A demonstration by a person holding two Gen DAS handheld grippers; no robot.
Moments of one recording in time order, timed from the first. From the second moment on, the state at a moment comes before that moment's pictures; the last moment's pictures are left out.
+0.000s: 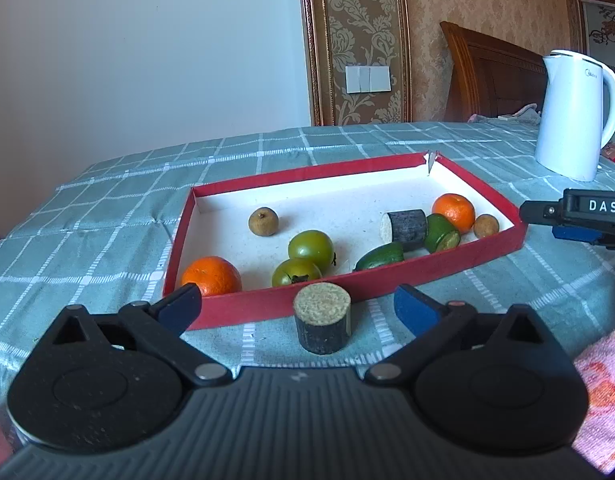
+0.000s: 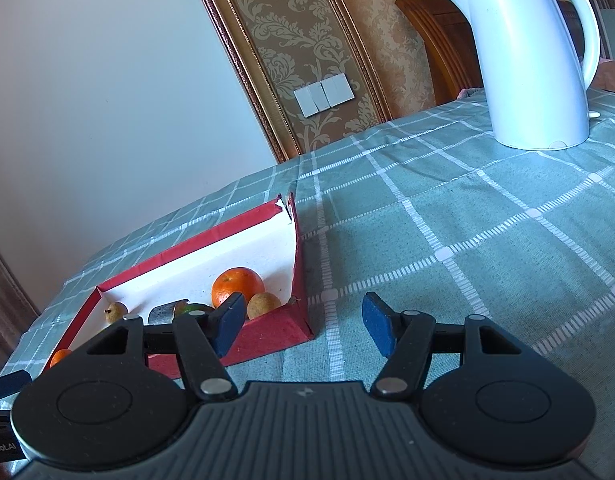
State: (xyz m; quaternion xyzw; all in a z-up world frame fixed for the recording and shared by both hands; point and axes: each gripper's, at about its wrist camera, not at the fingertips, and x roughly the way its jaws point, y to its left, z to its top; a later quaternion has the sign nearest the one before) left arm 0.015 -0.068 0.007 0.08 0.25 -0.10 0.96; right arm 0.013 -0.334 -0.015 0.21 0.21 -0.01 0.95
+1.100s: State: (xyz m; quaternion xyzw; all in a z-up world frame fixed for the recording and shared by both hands) left arm 0.018 -0.055 0.006 0.04 0.28 -0.11 0.95; right arm 0.014 -0.334 -0.015 0.21 0.21 -0.01 0.95
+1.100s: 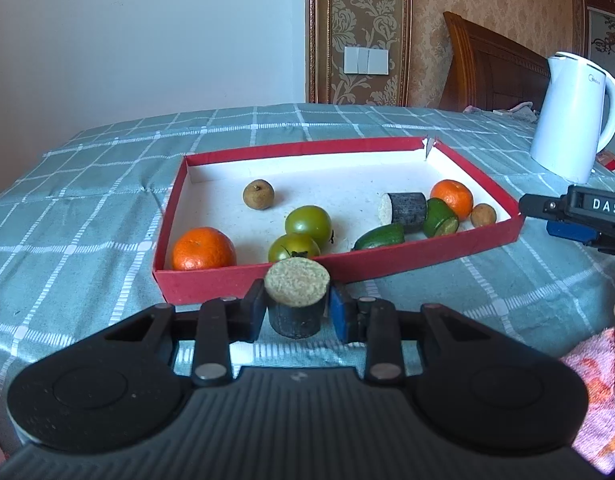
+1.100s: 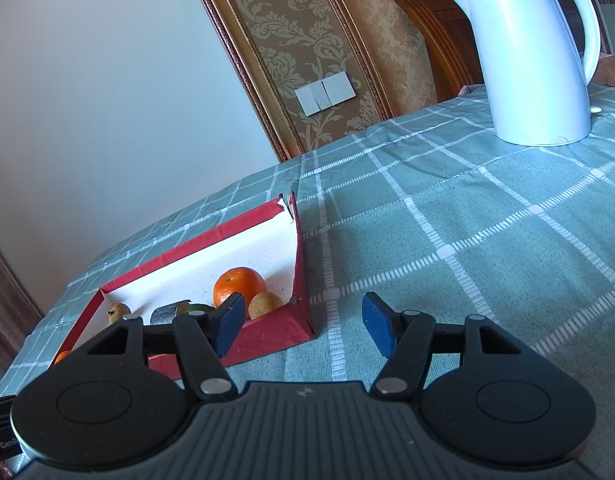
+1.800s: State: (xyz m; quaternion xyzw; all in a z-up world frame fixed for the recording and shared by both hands) left arm 0.074 -0.022 0.041 0.04 0.24 -0.03 0.97; right arm 0.016 -0.333 -0.016 0.22 0.21 -0.01 0.95
